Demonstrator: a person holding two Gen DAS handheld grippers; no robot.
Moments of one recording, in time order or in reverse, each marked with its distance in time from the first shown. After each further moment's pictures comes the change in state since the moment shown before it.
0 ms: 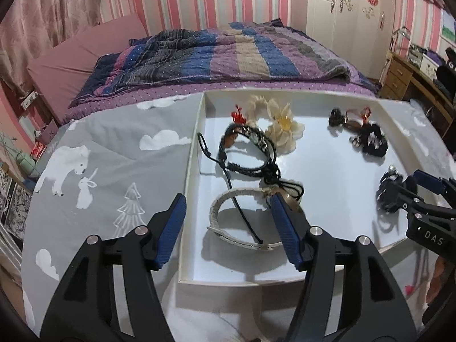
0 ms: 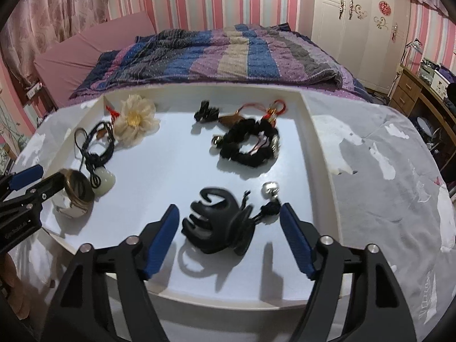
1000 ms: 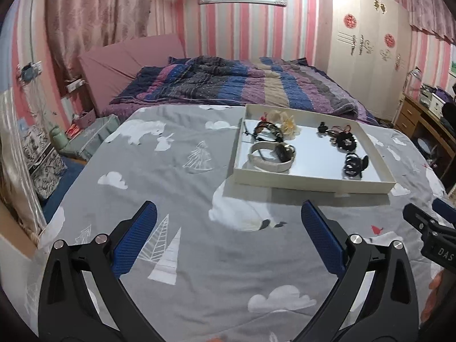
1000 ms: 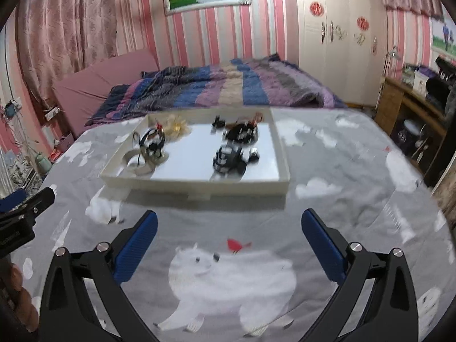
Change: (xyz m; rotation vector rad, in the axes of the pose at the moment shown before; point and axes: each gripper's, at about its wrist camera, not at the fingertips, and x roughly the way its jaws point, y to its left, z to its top) left arm -0.160 0.027 -0.119 -0.153 -0.176 0.105; right arm -0.158 0.003 -0.101 0.059 -0.164 0.018
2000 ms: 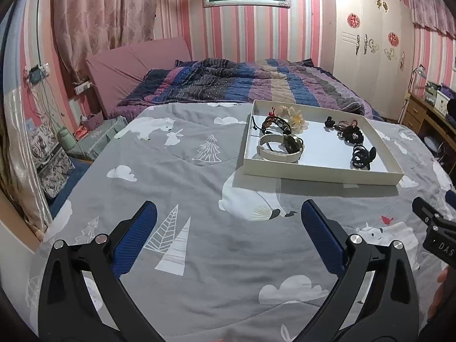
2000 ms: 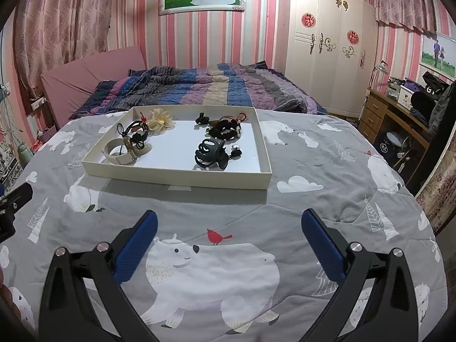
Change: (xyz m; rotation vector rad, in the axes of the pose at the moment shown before) left arm -0.005 -0.002 -0.018 0.023 -0.013 0.025; right arm -0.002 0.006 -0.016 -0.058 -0.051 -0.120
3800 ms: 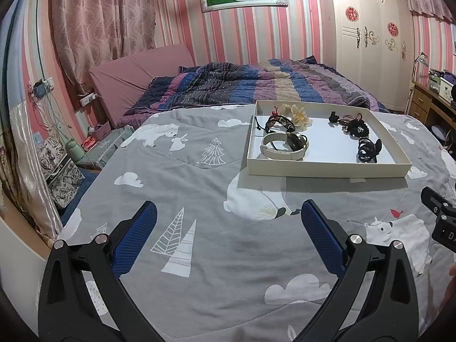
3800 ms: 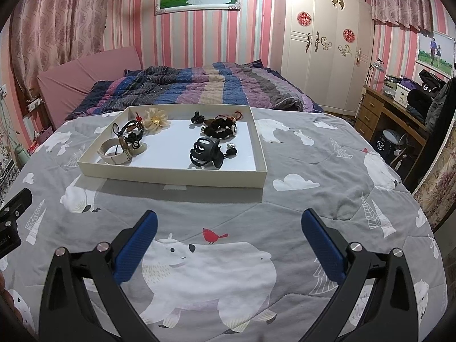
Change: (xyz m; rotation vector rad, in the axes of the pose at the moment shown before) left arm -0.001 -0.007 -0.003 0.046 -0.016 0.050; right arm -0.001 -0.001 -0.001 0.009 0.005 -0.016
